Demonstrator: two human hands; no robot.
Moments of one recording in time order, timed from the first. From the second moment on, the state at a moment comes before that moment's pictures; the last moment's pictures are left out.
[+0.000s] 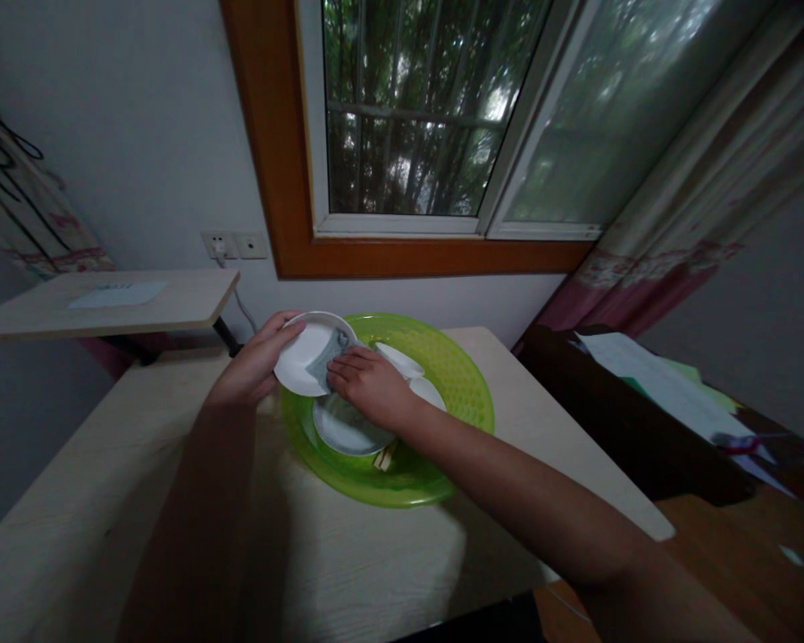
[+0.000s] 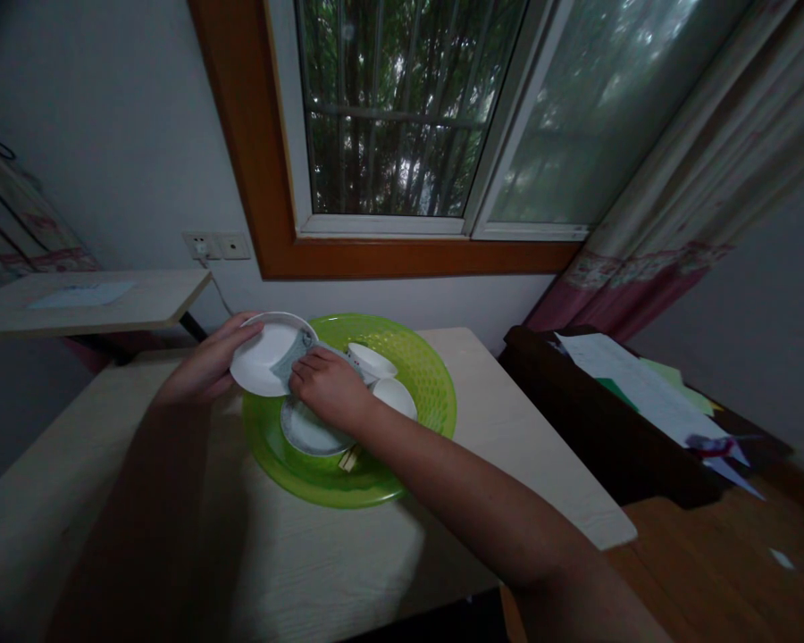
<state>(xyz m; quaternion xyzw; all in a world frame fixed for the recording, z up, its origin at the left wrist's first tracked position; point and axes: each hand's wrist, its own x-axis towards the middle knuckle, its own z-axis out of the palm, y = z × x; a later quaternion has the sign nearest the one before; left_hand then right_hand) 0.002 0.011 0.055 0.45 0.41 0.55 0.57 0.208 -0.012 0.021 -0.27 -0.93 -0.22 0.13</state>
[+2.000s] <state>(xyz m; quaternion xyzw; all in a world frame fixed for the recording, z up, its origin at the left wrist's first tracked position) 0.003 0.029 0.033 0.41 0.38 0.59 0.59 0.210 -0.006 0.018 -0.26 -0.94 -0.19 0.14</state>
